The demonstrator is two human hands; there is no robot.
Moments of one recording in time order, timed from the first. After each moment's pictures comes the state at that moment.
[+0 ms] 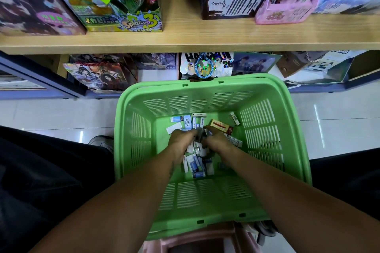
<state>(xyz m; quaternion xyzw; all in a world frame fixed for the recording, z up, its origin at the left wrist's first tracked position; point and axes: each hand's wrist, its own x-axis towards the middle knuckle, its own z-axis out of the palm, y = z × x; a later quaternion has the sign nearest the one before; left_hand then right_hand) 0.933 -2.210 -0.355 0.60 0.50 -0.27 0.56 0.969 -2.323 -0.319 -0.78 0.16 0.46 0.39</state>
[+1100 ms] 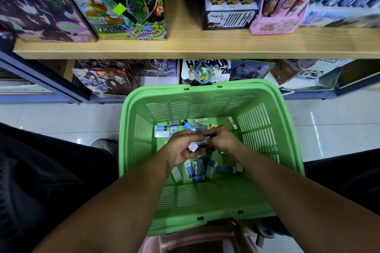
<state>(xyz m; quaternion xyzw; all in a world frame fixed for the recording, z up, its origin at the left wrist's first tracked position) 0.929 -2.200 -0.319 0.39 0.46 -0.28 0.75 0.983 -2.336 -0.304 -0.79 0.08 0.45 0.41</state>
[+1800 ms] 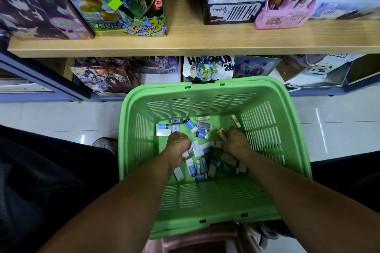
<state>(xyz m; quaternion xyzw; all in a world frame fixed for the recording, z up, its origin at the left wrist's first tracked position) 0.924 -2.196 -0.341 0.54 0.54 -0.27 0.59 0.987 -2.371 -0.351 -0.92 0.03 0.37 0.12</state>
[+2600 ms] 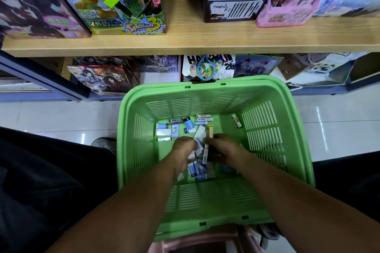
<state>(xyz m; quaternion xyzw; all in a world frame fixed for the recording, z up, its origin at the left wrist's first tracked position) 0.922 -2.216 -0.347 0.49 0.53 -0.28 0.64 0.965 -2.340 -0.344 -0.66 0.30 0.48 0.50</state>
